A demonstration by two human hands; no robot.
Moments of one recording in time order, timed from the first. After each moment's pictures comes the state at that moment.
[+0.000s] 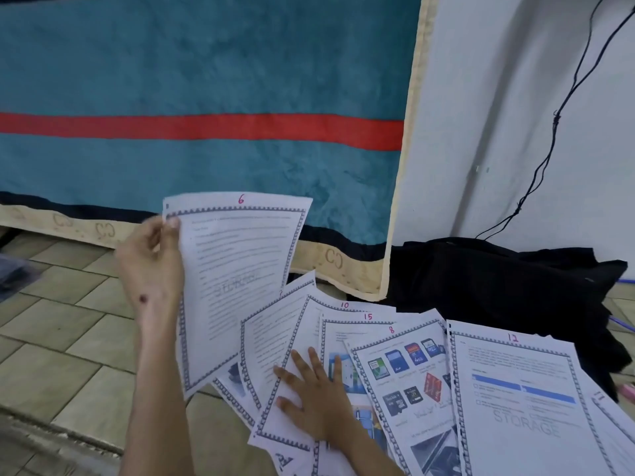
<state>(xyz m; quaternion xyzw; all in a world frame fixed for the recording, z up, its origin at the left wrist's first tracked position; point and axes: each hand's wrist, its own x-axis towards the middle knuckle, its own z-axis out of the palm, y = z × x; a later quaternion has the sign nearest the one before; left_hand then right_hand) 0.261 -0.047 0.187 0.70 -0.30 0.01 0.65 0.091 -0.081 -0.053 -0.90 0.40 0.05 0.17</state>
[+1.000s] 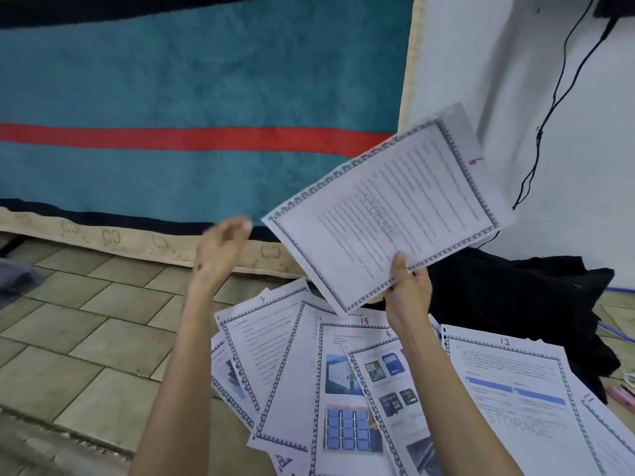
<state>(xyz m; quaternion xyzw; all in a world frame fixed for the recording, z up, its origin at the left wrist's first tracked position) 0.262 -0.094 0.173 0.72 -0.46 -0.15 0.50 0.022 -0.172 0.095 -0.31 0.34 -0.66 0.60</state>
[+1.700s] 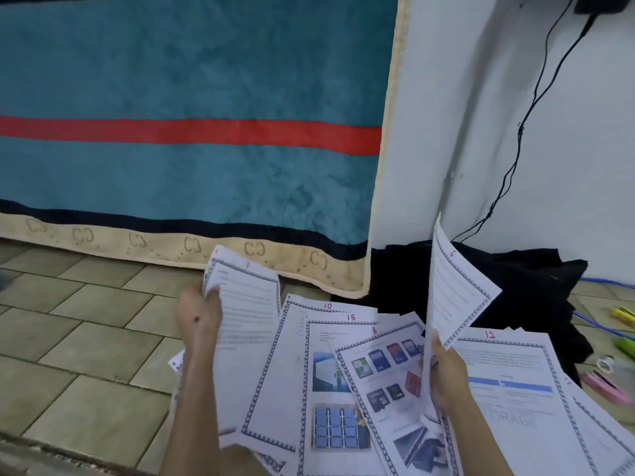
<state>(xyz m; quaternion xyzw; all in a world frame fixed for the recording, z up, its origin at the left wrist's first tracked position) 0.255 -0.082 0.091 0.83 -0.25 -0.11 0.48 -0.087 -0.149 -0.027 -0.24 0.55 -0.54 0.60</state>
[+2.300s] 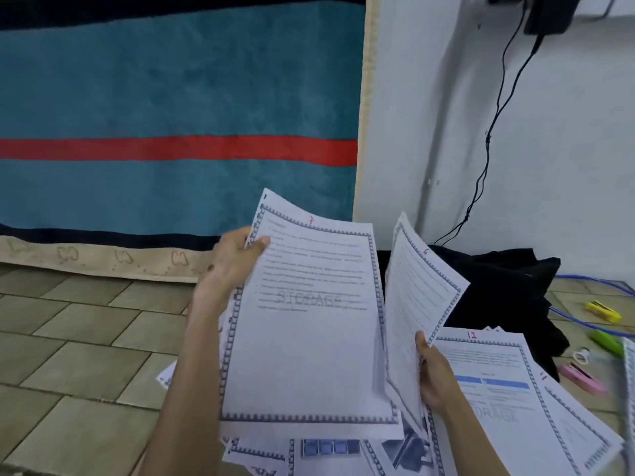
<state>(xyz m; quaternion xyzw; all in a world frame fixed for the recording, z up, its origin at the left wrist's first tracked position) 0.201 -0.098 0.193 0.66 -0.53 -0.25 0.47 -0.094 -0.144 -0.017 -0.24 0.40 -0.52 0.72</state>
